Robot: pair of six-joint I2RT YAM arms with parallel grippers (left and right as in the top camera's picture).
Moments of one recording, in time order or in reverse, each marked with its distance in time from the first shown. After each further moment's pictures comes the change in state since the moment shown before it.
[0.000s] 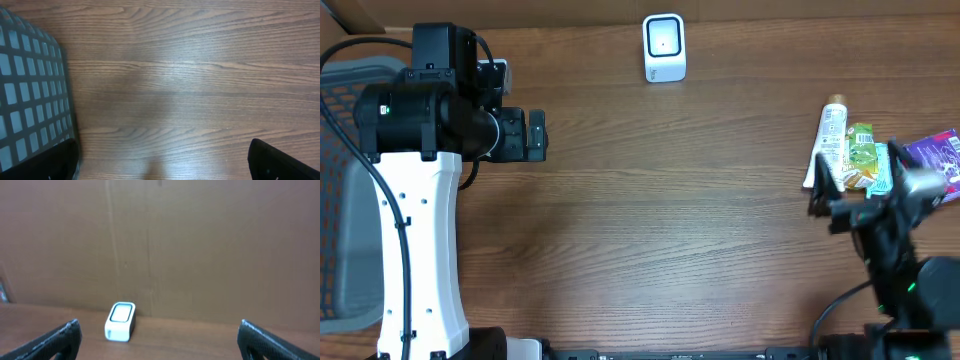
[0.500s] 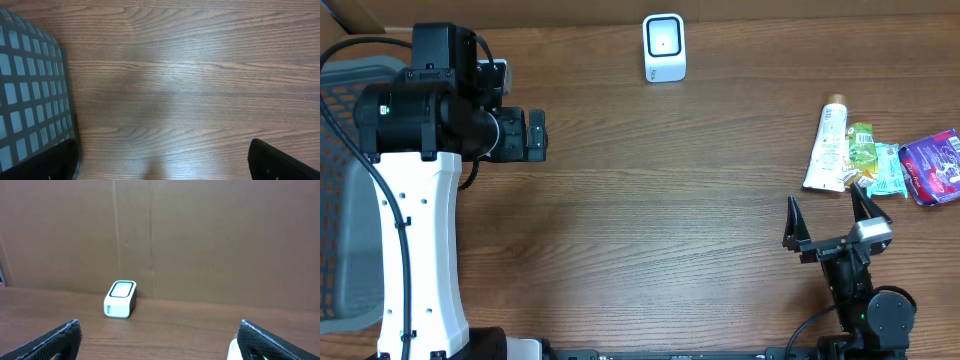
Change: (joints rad) left arm 0.000 0.000 0.000 -0.001 0.000 0.000; right arm 0.050 -0.331 -0.478 0.178 0.043 -0.012
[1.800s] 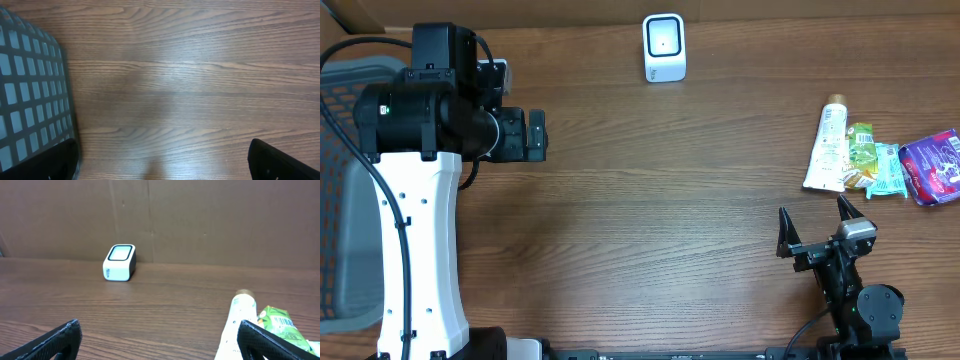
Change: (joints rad) left arm 0.000 0.000 0.000 0.000 0.000 0.000; right arm 0.008 -0.082 -0.031 -0.222 0.005 0.001
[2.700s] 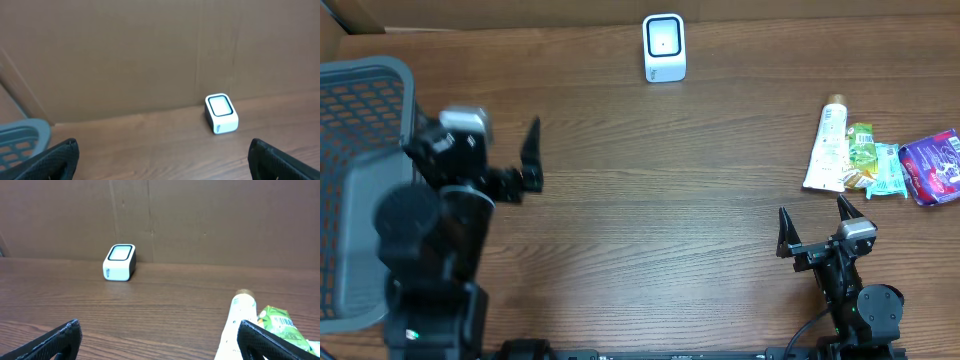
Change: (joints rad) left arm 0.000 -0.808 -0.913 1.146 0.062 0.135; right arm 0.000 0.000 0.000 -0.001 0.000 0.000
